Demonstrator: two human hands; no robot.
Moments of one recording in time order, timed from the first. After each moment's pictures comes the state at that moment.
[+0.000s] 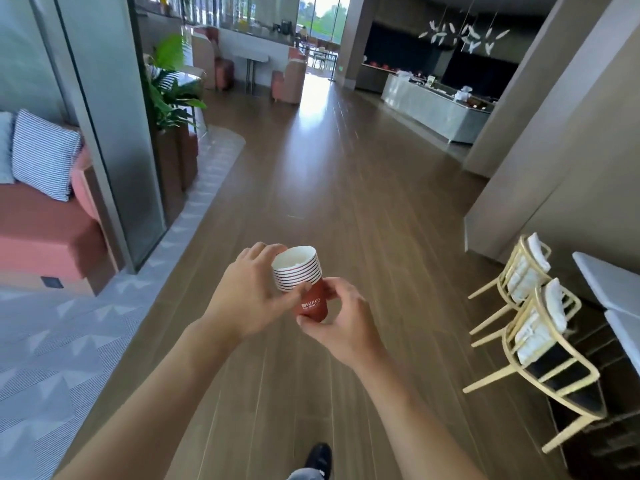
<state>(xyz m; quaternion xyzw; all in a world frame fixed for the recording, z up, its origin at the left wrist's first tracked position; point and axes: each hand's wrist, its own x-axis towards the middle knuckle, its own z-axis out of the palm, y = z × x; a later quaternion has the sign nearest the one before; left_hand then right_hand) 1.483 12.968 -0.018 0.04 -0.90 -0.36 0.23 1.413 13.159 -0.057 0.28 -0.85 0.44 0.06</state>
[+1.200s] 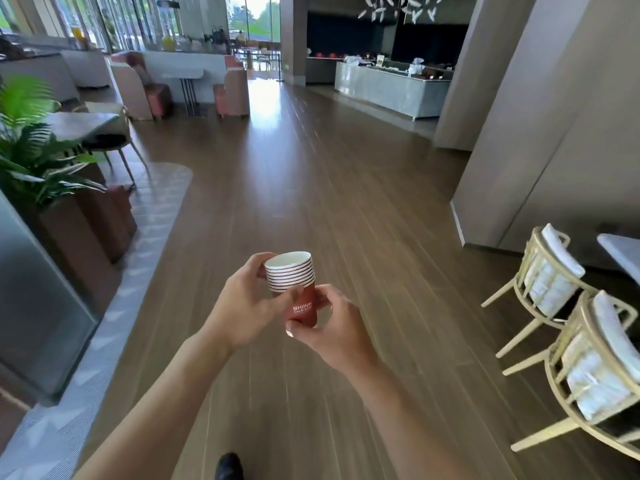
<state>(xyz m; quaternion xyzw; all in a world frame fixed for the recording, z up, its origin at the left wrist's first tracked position) 0.938 12.933 -0.033 -0.02 -0.85 -0.49 0.17 0.916 13.123 -0.071 0.18 -0.84 0.51 0.06</state>
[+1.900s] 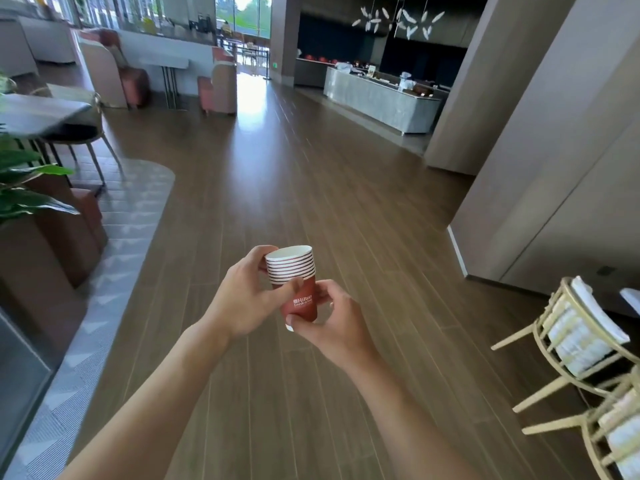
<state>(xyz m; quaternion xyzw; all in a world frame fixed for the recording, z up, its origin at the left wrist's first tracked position) 0.666 12.680 -0.020 -0.05 -0.83 -0.52 0.17 0.658 12.873 -0.044 0.17 -0.85 0.49 0.06</state>
